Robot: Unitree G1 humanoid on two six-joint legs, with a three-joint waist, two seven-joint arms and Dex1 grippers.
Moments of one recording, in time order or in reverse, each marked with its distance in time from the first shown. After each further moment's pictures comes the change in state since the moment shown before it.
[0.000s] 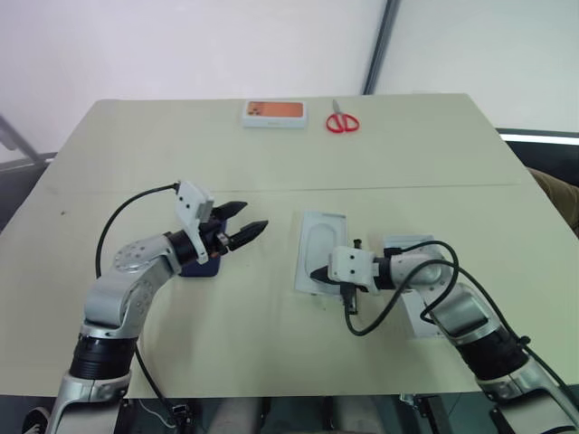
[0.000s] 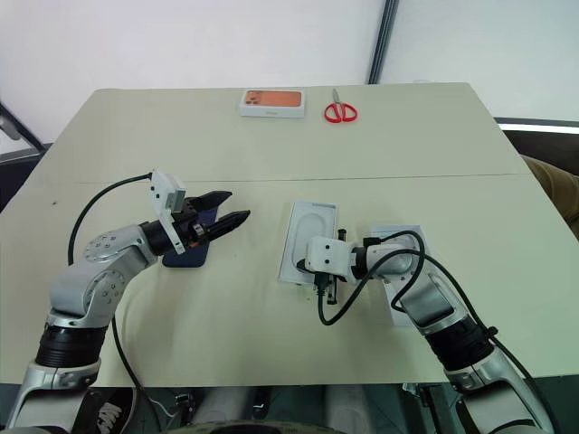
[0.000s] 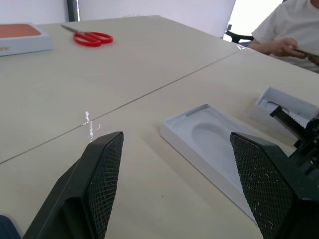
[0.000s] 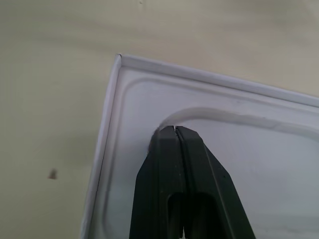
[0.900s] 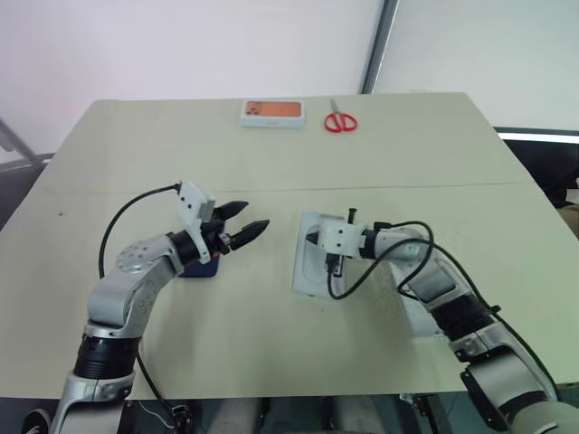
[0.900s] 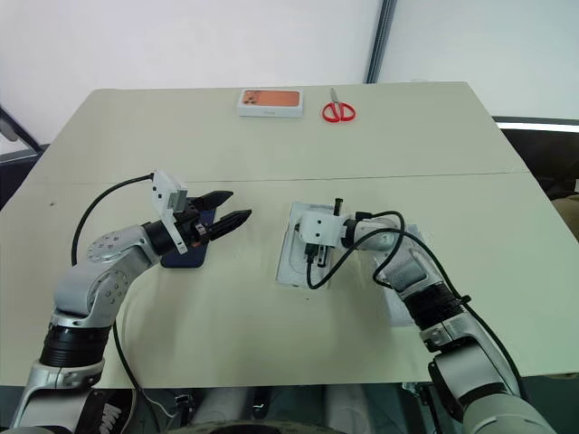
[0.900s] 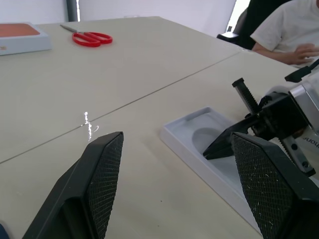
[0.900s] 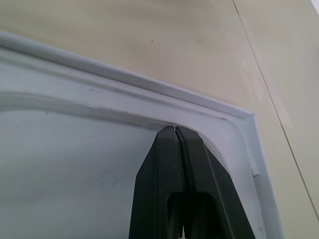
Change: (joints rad) left arm -0.002 -0.019 0.001 0.006 0.005 -0.003 0.007; right arm -0.207 0.116 0.015 0.408 -0.157 -0.327 -0.218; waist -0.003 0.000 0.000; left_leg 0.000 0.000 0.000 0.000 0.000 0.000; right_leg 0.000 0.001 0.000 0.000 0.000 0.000
